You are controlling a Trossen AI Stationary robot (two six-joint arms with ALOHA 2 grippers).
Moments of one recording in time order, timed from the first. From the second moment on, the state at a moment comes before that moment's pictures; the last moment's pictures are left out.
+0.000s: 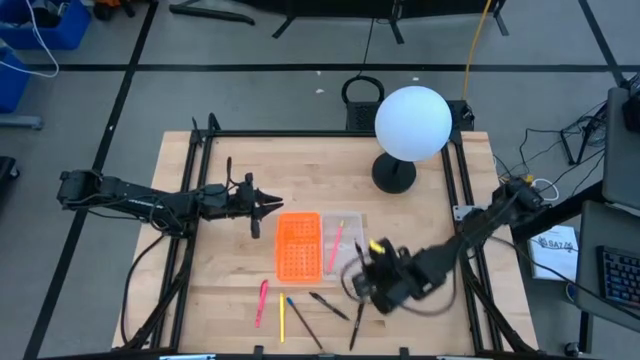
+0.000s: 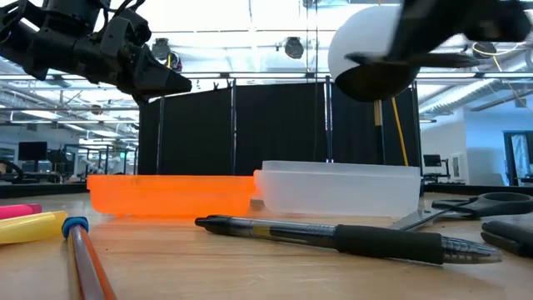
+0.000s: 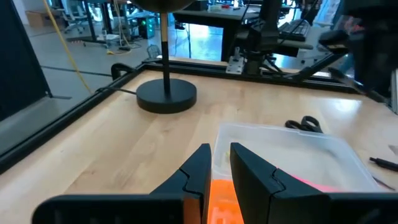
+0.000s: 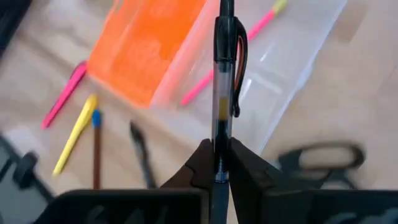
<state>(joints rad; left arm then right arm) 0.01 0.97 0.26 0.55 -0.15 -0.08 0.59 1.67 1.30 -0.87 0.50 1.61</state>
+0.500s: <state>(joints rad) 0.01 0.97 0.26 0.50 -0.16 -0.02 0.19 1.67 1.17 -0.46 0.18 1.35</state>
